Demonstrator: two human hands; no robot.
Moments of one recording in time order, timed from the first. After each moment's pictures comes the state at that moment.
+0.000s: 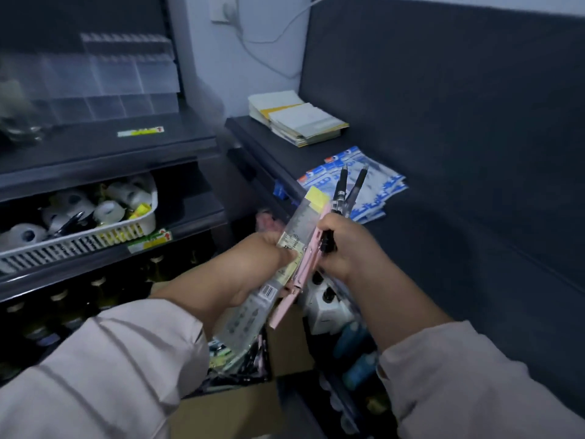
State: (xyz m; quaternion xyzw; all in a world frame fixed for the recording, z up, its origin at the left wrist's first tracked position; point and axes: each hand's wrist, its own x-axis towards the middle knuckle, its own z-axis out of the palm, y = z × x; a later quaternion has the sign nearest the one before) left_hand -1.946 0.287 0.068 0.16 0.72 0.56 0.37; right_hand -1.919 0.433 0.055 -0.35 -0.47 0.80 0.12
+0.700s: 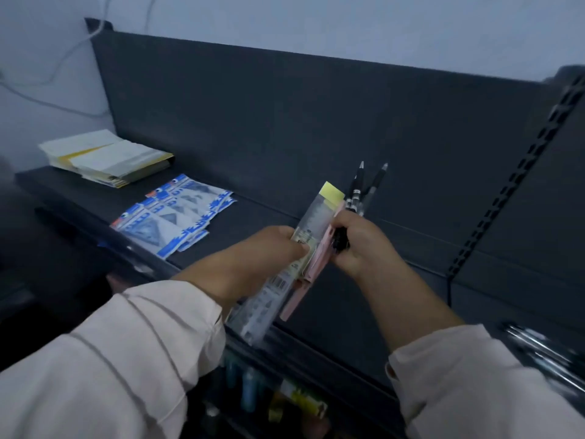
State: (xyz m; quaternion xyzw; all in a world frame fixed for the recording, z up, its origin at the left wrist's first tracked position) left_hand -1.783 0.516 0.125 0.40 0.67 0.45 0.44; right_hand -1.683 0.626 0.120 -0.40 -0.38 0.74 0.38
